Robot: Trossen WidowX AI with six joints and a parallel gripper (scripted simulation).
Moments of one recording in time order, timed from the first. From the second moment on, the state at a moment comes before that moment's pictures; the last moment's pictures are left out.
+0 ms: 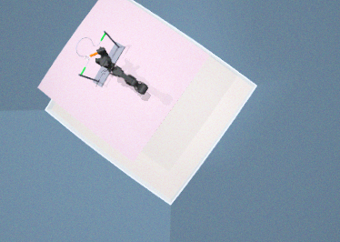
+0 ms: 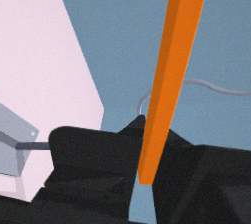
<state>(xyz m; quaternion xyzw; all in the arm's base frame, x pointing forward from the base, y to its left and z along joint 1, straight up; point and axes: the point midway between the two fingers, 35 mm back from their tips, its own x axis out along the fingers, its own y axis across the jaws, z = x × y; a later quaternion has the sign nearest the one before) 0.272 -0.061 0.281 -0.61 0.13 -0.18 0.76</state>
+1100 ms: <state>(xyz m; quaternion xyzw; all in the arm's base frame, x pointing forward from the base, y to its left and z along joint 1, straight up) 0.276 0.000 0.191 -0.29 0.17 -0.08 0.94</state>
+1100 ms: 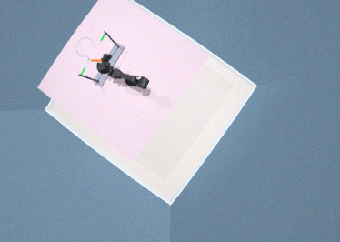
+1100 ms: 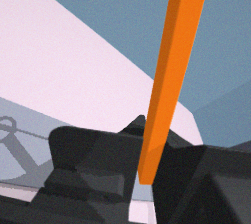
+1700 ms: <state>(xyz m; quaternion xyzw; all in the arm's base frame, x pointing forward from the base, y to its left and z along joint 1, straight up) 0.272 0.055 0.168 -0.11 0.19 -0.04 0.97</state>
